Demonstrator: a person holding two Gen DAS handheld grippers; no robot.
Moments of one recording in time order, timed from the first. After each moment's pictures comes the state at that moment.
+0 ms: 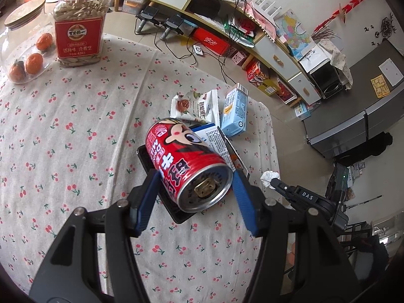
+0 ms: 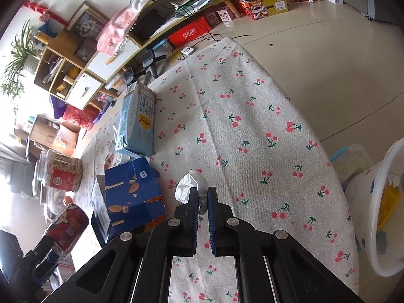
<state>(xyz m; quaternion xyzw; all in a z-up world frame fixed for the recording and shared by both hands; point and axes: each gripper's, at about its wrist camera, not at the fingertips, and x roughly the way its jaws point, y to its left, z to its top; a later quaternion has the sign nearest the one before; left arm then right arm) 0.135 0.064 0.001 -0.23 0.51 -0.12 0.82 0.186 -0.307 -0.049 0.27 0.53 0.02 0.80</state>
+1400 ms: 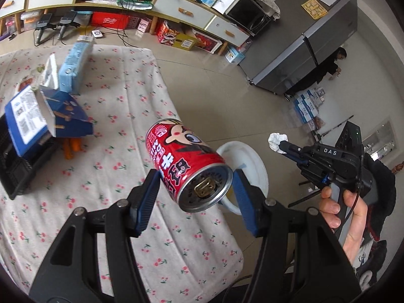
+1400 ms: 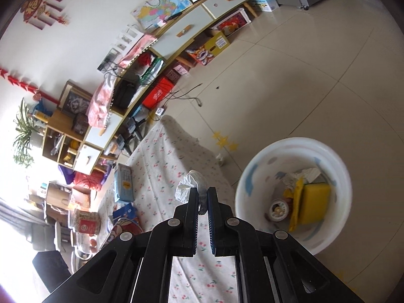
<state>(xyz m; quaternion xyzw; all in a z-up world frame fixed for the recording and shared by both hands) 0.081 -0.145 0.002 -0.13 0.50 -0.34 0.78 0.052 -0.498 0.017 0.39 0.43 -0.08 0.81</state>
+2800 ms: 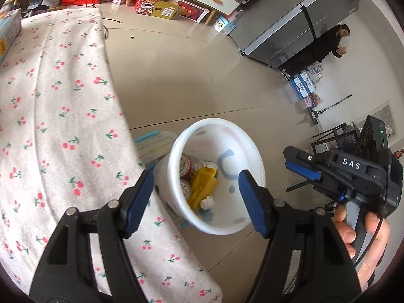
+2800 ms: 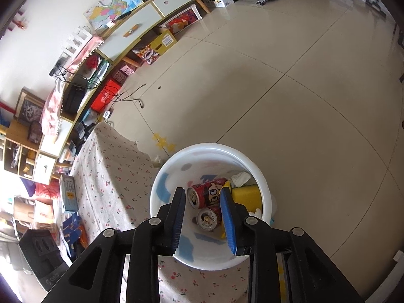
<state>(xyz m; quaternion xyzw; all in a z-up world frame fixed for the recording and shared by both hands) 0.088 -0.254 -0.047 -0.10 0.55 -0.36 0.75 0.026 -0.560 -0.015 0.36 0.48 -0.18 0.78</state>
